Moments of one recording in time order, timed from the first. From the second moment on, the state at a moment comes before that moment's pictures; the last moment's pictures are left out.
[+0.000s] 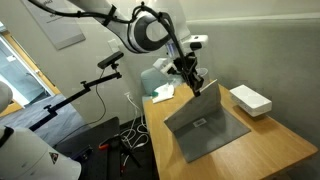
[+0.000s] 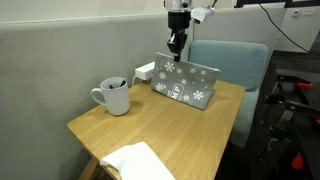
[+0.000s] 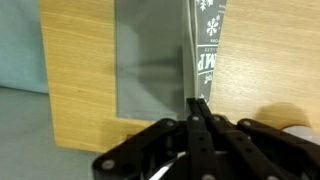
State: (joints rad) arm 0.09 0.34 -0.05 -2.21 -0.17 2.64 0.17
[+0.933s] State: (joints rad) arm 0.35 0.40 -0.15 -2.10 -0.80 2.32 0.86
